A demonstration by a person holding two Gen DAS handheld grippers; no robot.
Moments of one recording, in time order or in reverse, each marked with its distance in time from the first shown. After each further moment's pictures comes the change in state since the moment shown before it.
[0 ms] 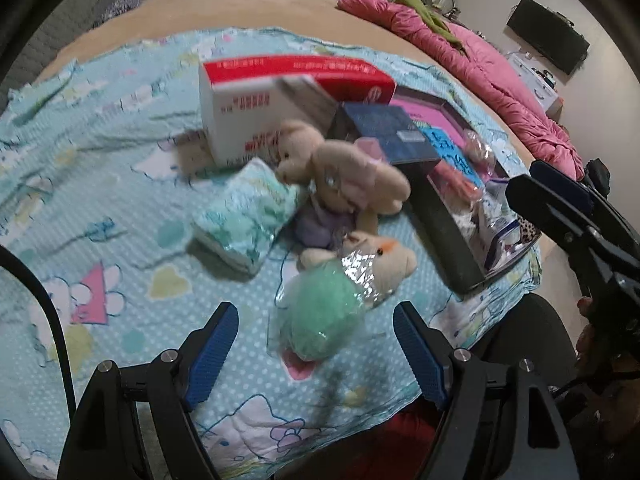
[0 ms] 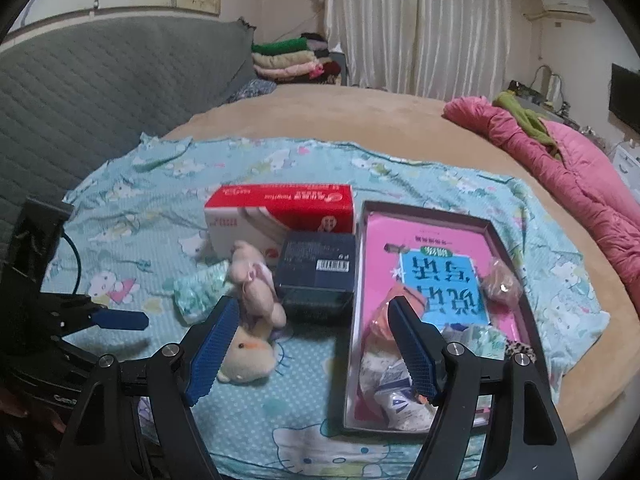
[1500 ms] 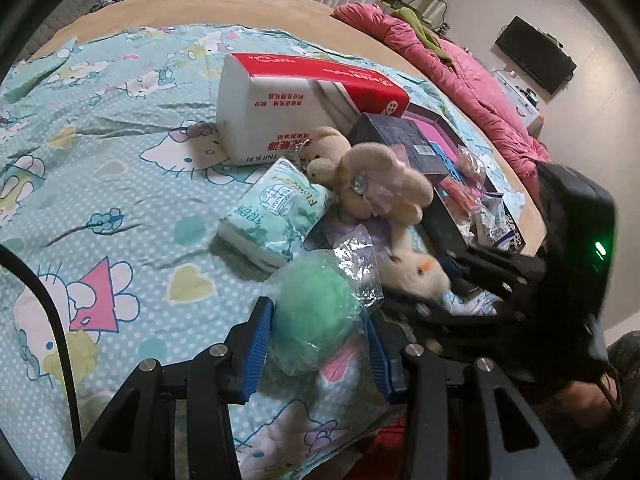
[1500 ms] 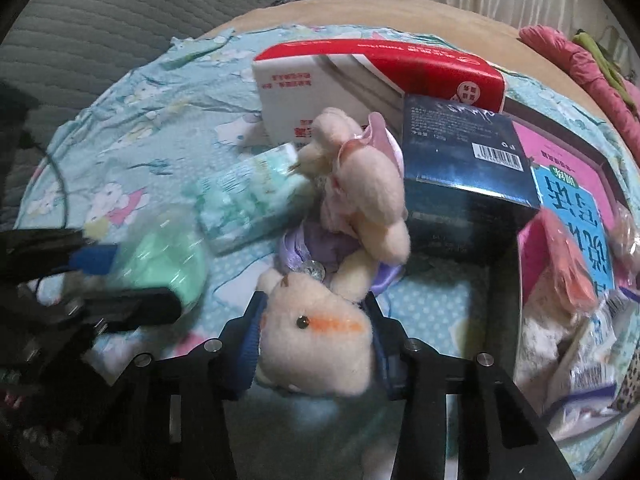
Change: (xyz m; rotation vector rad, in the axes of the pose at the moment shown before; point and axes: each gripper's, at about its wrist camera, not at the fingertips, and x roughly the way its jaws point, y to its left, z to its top) left arm 0.001 0.039 -0.003 -0.033 -0.039 -0.118; right arm 0.097 0.052 -0.031 -0.062 0.329 0.201
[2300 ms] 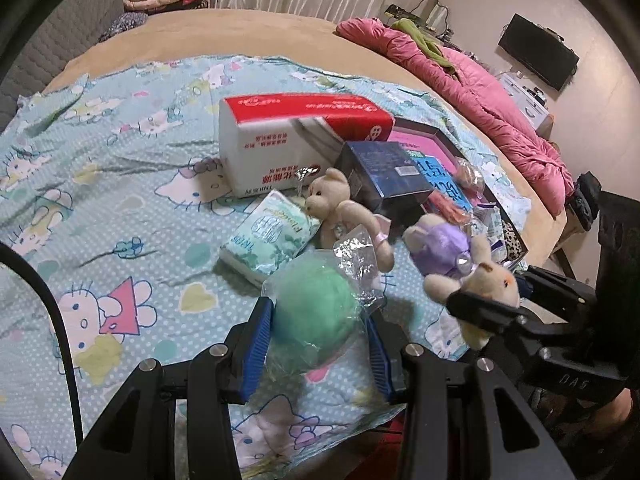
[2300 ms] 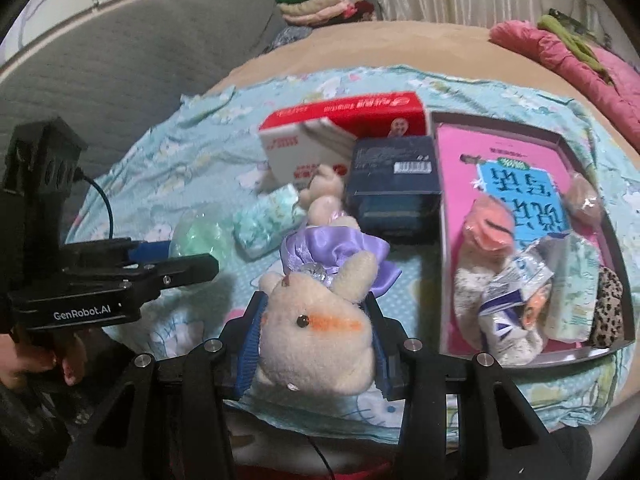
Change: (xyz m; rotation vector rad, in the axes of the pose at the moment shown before) left arm -0.030 -0.032 0.004 0.043 -0.065 0.096; right arm -0.089 -0.025 -0.028 0.143 -0.169 0.062
